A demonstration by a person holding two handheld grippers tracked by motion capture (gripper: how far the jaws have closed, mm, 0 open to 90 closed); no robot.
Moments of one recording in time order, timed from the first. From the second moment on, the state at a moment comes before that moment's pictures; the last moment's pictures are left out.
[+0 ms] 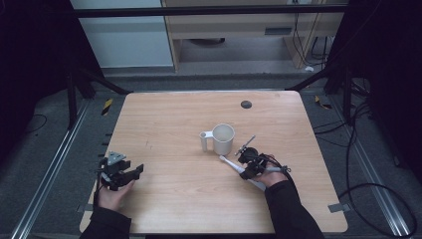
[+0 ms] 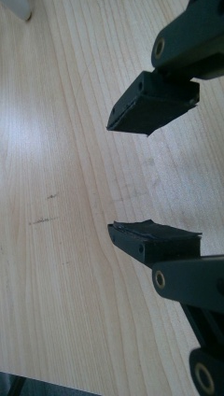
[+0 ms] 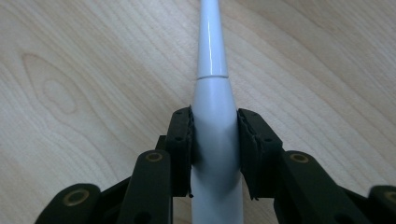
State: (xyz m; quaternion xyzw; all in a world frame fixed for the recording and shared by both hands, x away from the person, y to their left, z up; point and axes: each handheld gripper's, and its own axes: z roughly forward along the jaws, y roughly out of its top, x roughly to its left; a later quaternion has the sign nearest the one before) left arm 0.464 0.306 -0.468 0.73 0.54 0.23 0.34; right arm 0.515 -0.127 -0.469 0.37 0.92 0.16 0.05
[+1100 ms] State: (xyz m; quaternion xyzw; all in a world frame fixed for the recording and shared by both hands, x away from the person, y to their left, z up) left arm 0.463 0.305 -0.468 0.73 0.54 0.23 0.35; right arm 0.484 -0.157 -0.408 0.39 0.84 0.35 0.14
